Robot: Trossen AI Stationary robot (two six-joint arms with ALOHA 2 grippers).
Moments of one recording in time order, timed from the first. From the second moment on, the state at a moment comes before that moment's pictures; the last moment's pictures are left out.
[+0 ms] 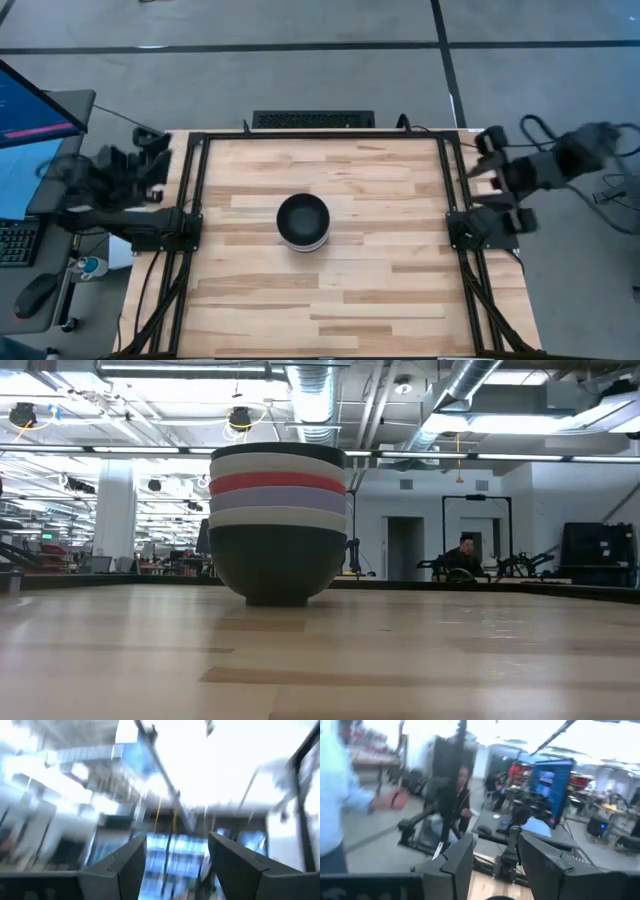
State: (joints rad) left arm -0.01 0.17 0.63 0.23 -0.34 0.07; right arm 0.57 0.81 1.48 -0.62 0.31 -0.27
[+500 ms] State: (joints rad) left arm -0.01 0.04 0.08 0.57 -0.62 -0.03; right arm 0.58 0.07 0.27 0.33 0.37 -0.33
